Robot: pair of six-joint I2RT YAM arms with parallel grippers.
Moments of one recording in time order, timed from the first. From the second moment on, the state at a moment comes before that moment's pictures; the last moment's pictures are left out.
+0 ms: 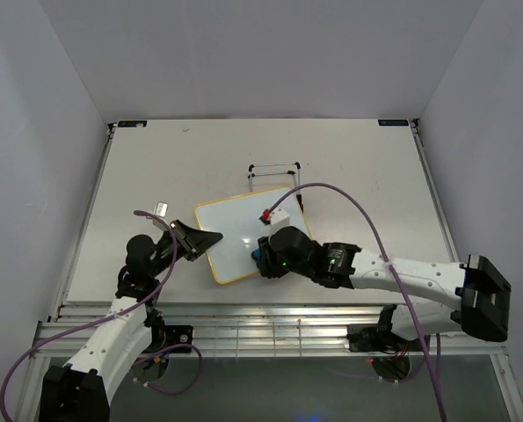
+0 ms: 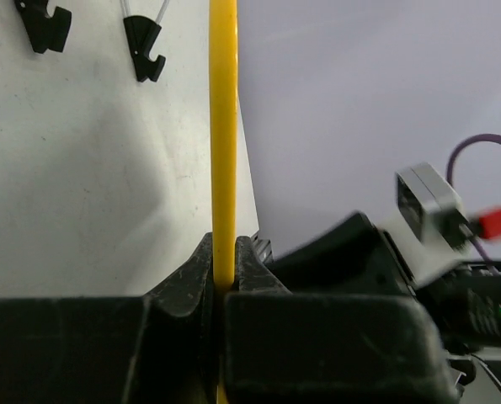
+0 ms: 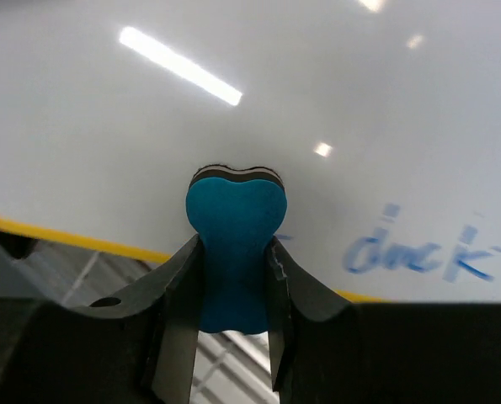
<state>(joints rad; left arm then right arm) -0.21 0.67 0.16 0.44 0.63 -1.21 1.28 1.32 0.91 -0.27 0.26 0.52</state>
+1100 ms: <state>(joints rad) -0.21 0.65 0.16 0.41 0.61 -1.24 0.78 1.18 0.72 -0.32 0.14 0.38</state>
